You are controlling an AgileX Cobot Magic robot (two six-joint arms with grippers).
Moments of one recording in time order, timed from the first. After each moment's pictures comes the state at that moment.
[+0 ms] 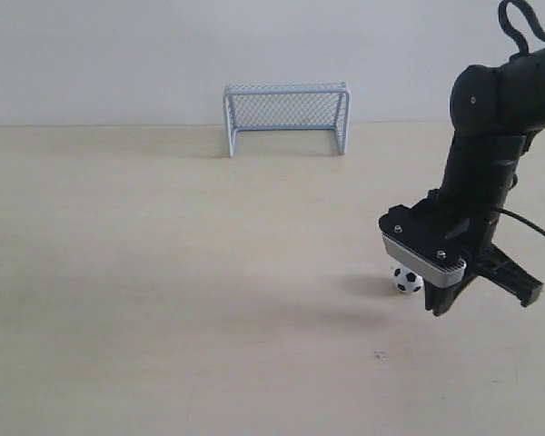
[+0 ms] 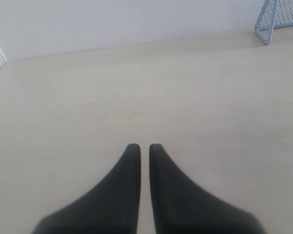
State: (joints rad) left arm 0.00 0.05 0.00 0.28 0.34 -0.16; right arm 0.29 1.98 -1.26 0.17 1.06 -2.02
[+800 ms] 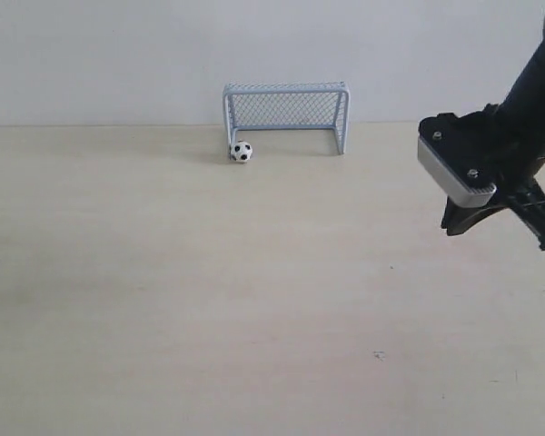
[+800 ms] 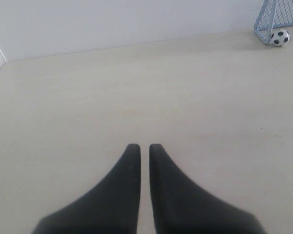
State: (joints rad) left arm 0.00 0.05 0.00 0.28 0.34 -0.16; right arm 0.17 1.75 -1.26 0.27 1.03 -1.93
